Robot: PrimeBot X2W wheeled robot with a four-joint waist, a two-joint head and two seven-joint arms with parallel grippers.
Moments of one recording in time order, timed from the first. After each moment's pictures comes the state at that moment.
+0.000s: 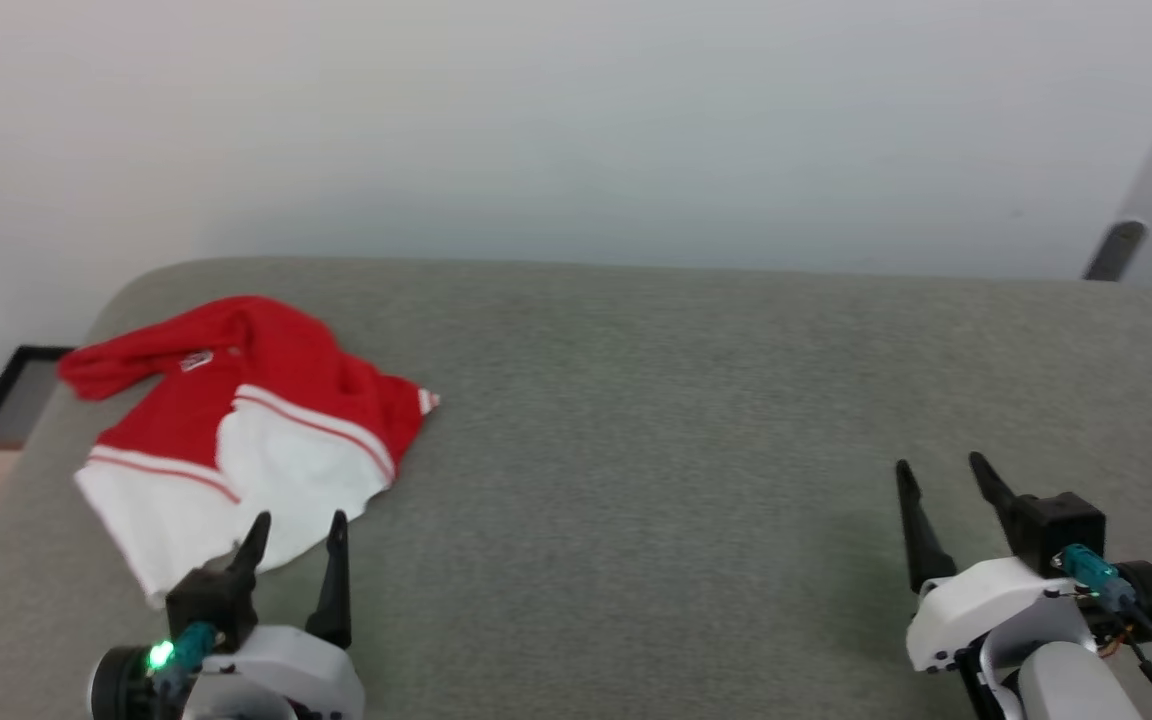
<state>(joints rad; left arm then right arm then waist) -0.18 0.12 0.06 0.47 -0.10 -0.10 -0.26 -0.31 -0.05 -0.03 0.59 0.01 0.13 -0.26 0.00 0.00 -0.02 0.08</state>
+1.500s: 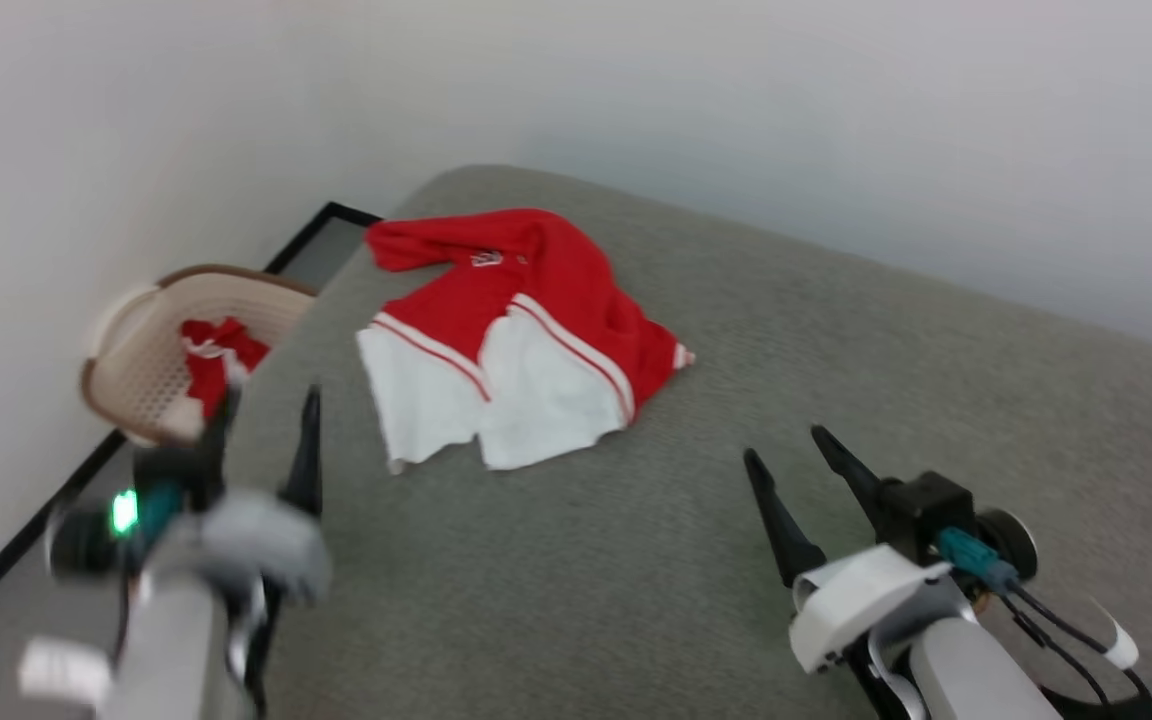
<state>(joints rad) -0.33 0.19 0.03 0.52 -0.10 -0.12 -0.26 -0.35 -0.05 0.29 0.54 0.18 0.13 -0.26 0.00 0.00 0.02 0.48</state>
